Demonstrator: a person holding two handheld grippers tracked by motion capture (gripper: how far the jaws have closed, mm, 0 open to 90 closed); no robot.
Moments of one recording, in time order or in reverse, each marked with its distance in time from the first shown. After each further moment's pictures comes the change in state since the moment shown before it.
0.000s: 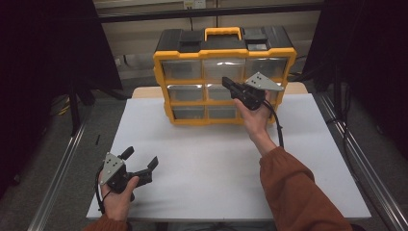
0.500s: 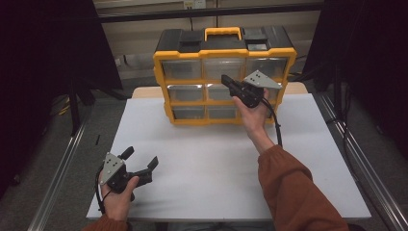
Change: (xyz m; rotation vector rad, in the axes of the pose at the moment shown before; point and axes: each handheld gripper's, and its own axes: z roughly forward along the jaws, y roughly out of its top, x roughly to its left) left arm 0.000 0.000 -0.001 0.003 0.002 0.010; right arm -0.002 0.001 0.007 -0.005 -0.021 0.016
